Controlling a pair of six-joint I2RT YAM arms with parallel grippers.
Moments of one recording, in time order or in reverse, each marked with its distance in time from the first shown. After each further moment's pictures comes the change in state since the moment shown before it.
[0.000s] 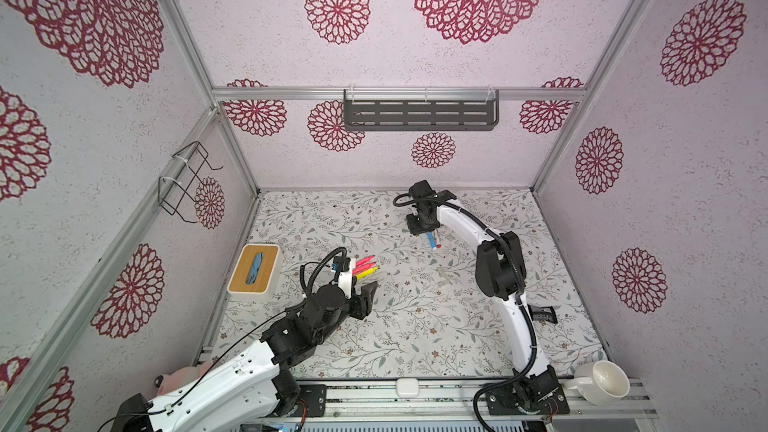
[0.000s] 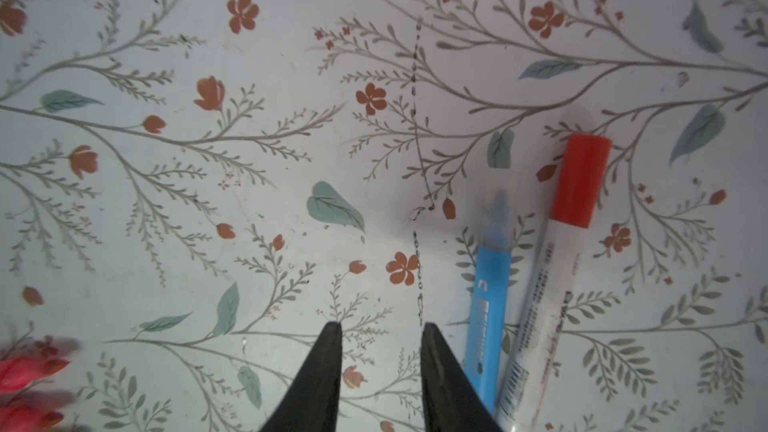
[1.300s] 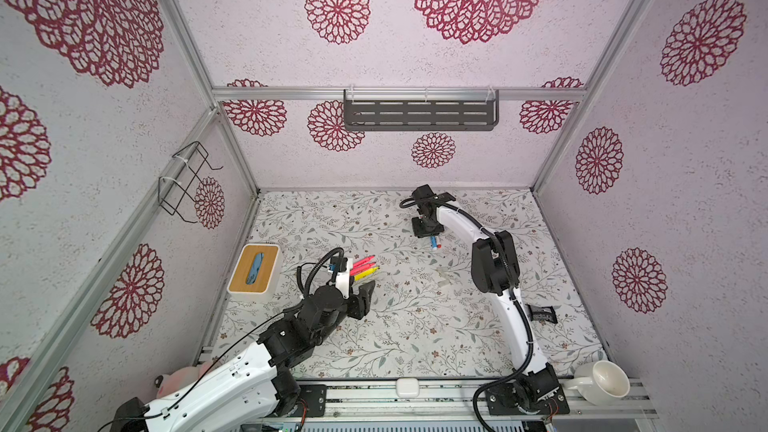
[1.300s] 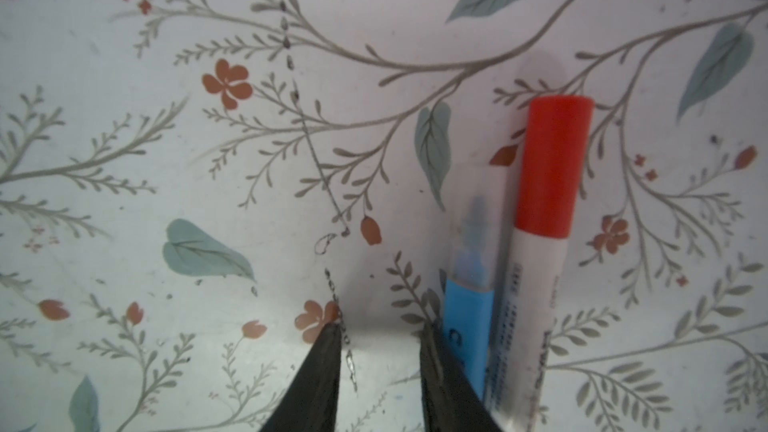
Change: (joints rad) left arm 0.000 -0.027 0.000 -0.016 -0.023 0.001; right arm -0.035 0.098 0.084 -0.052 0.064 0.082
